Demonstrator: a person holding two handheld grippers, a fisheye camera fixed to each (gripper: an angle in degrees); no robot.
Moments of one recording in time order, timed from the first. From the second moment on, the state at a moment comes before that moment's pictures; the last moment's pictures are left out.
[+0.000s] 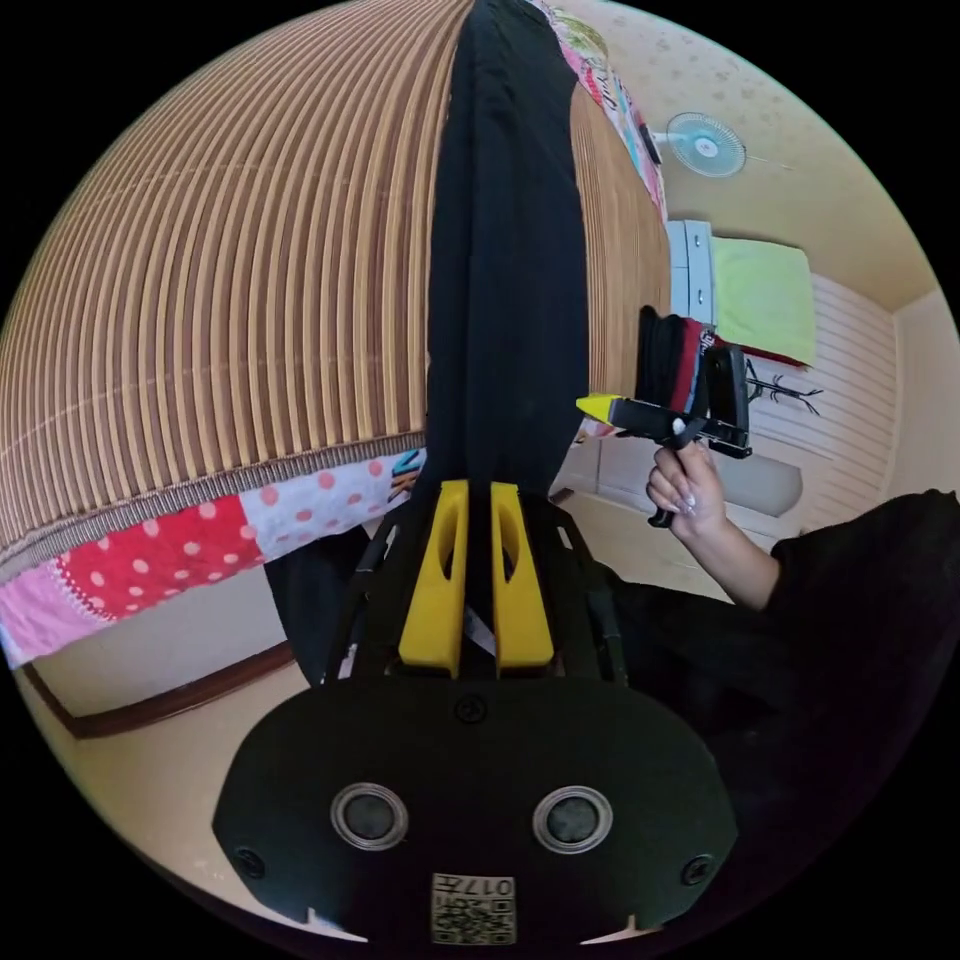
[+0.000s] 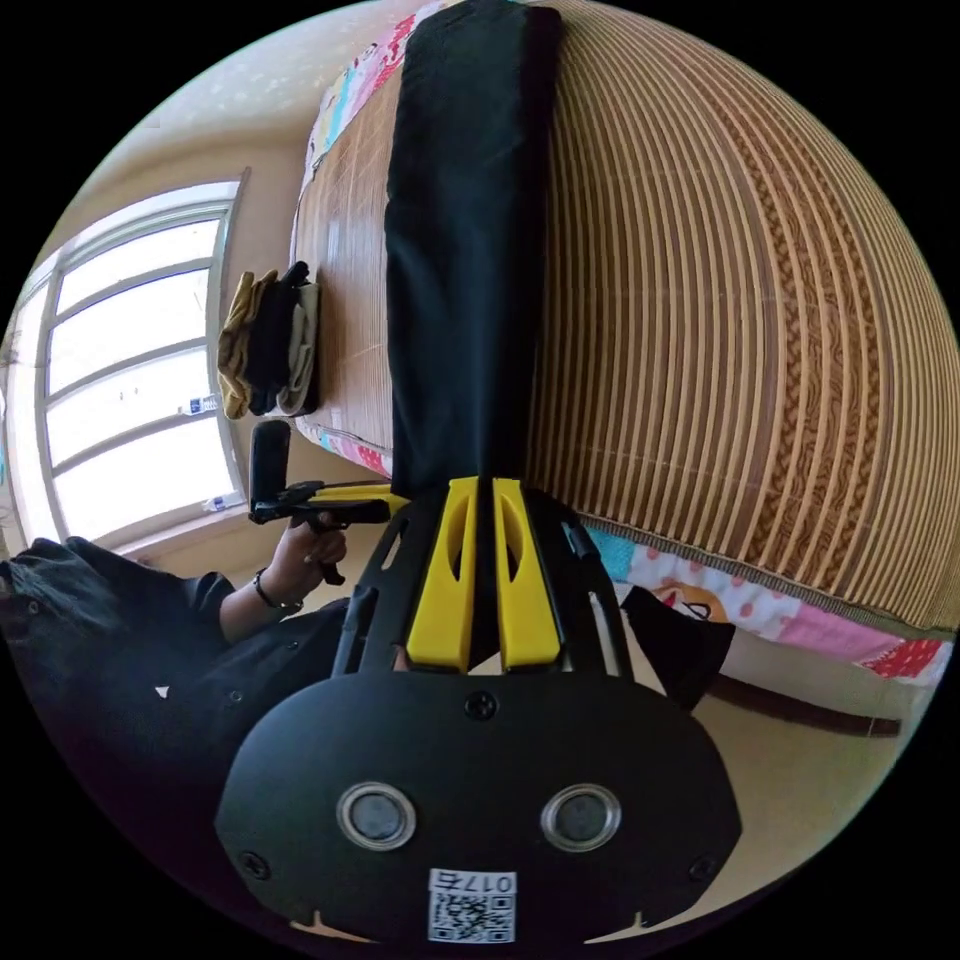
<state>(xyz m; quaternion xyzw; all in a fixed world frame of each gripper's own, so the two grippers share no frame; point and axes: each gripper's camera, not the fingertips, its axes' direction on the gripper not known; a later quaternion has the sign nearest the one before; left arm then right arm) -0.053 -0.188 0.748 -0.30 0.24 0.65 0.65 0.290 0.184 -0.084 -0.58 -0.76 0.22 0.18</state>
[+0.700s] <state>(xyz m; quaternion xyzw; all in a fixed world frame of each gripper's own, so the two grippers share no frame) 0.135 -0.256 0.734 -0.26 0.42 0.59 0.64 0.155 0.285 0.055 -0.50 -0.78 0.37 0.01</state>
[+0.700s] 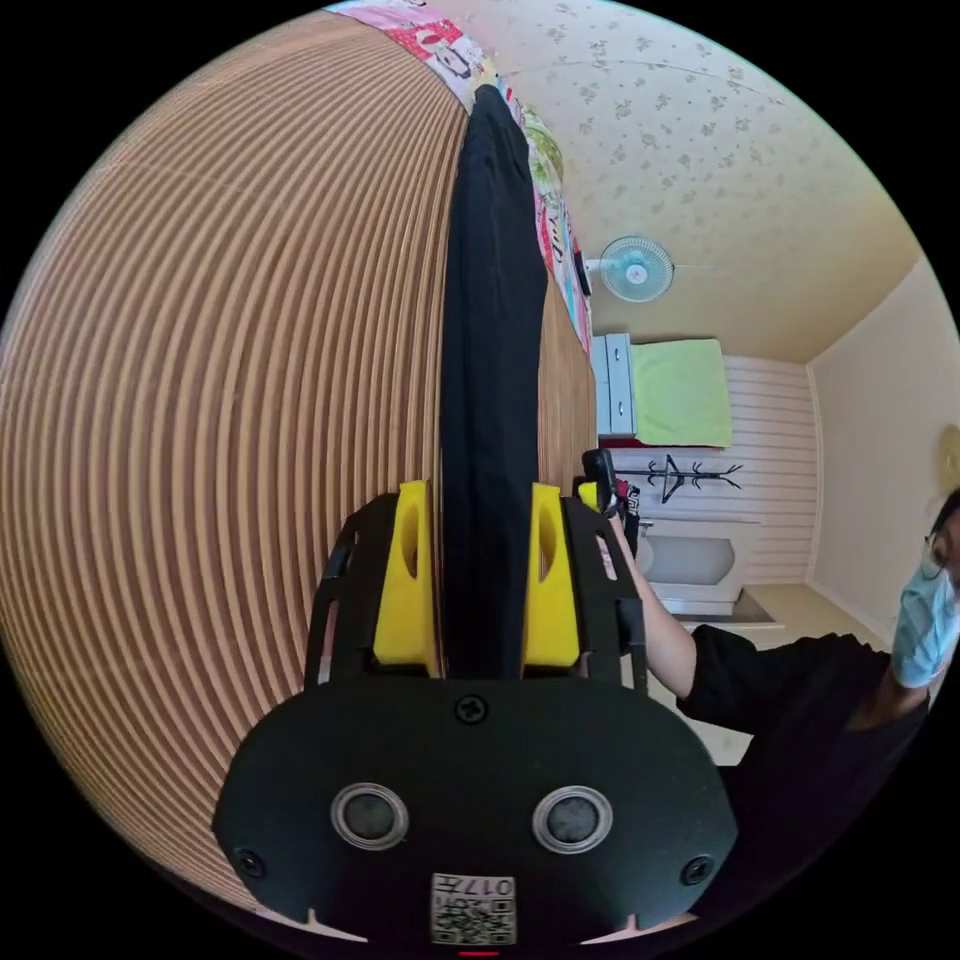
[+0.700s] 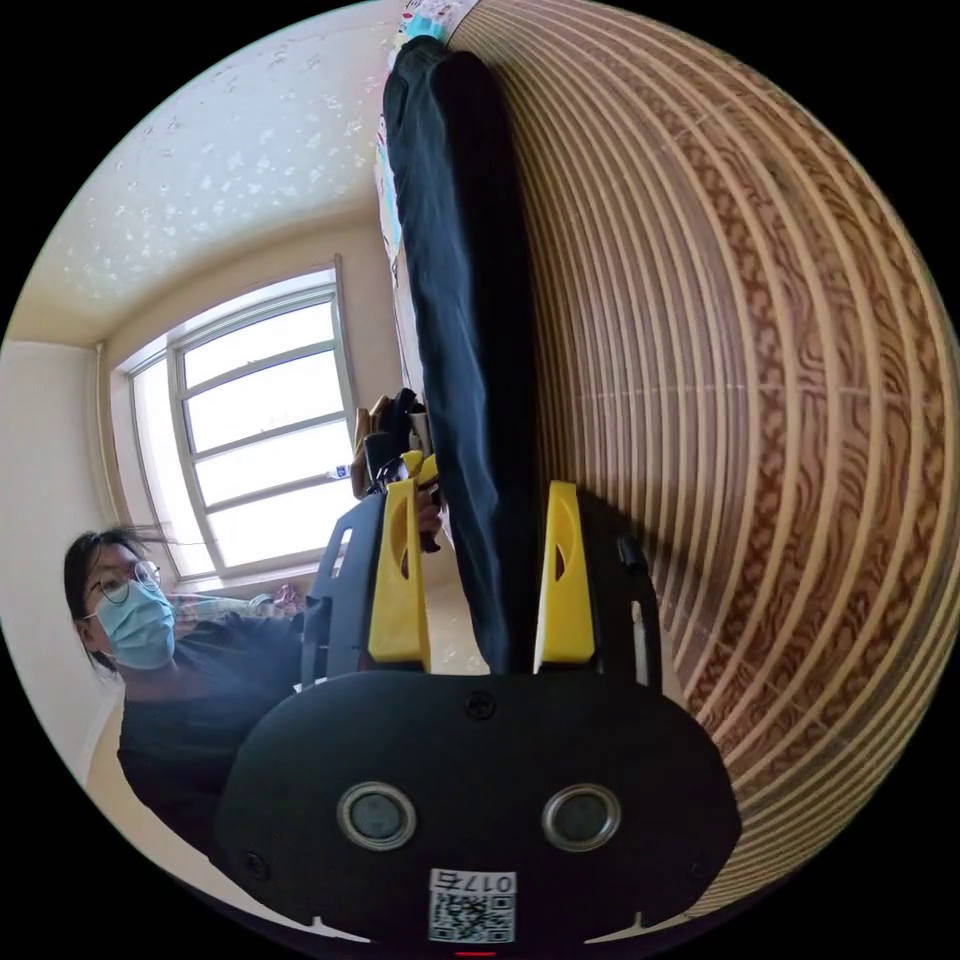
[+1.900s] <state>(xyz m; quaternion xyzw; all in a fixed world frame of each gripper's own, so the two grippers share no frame) -0.137 -0.079 0.240 -0.10 0.63 0.72 0.27 0.631 0.057 0.086 -0.12 -0.90 0.38 0.18</state>
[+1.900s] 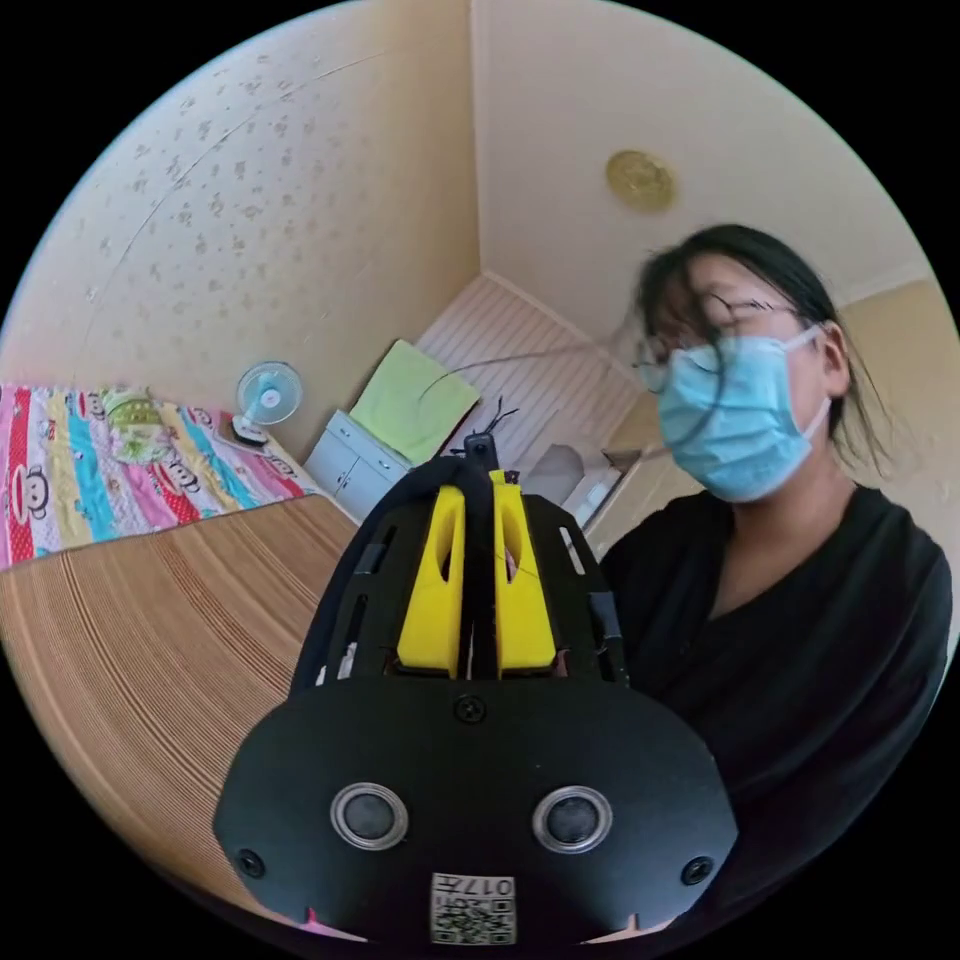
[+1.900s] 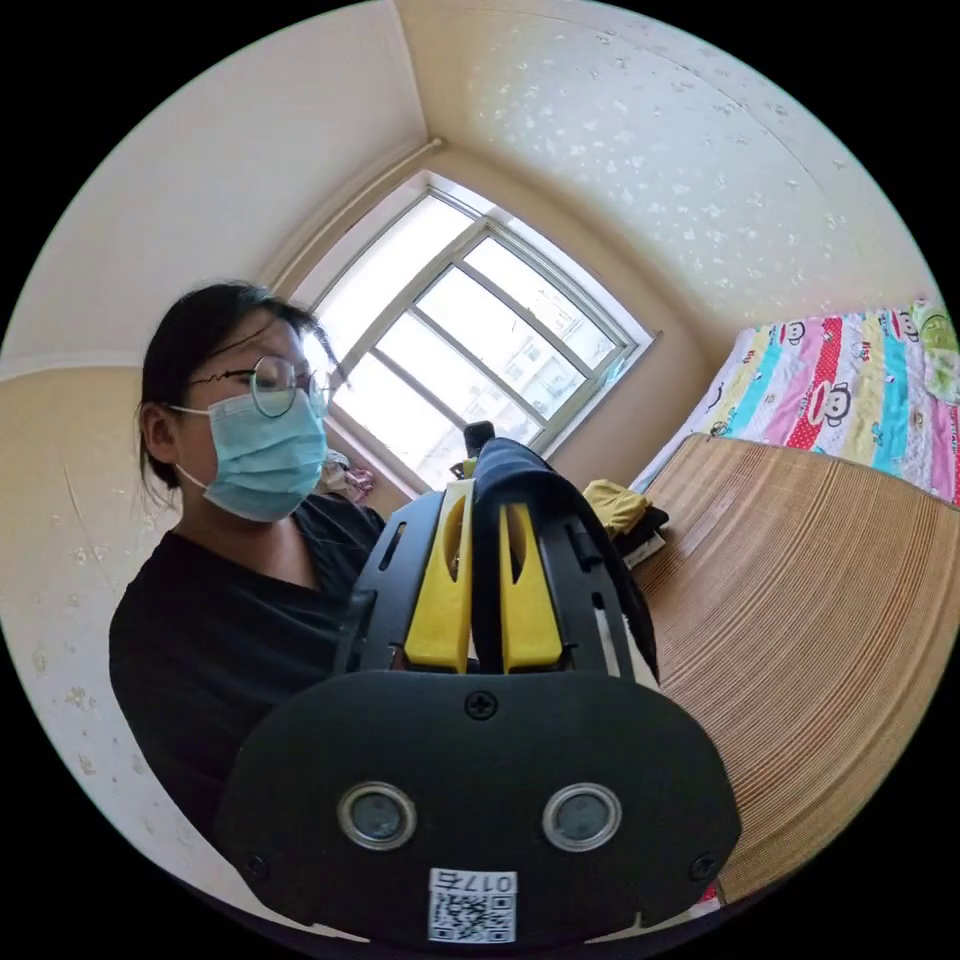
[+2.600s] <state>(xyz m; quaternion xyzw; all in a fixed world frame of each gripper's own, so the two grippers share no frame) 0.018 -0.064 0.620 -0.25 0.38 0.72 0.52 0.353 0.226 -0.029 -0.49 -0.80 0.28 0.21</state>
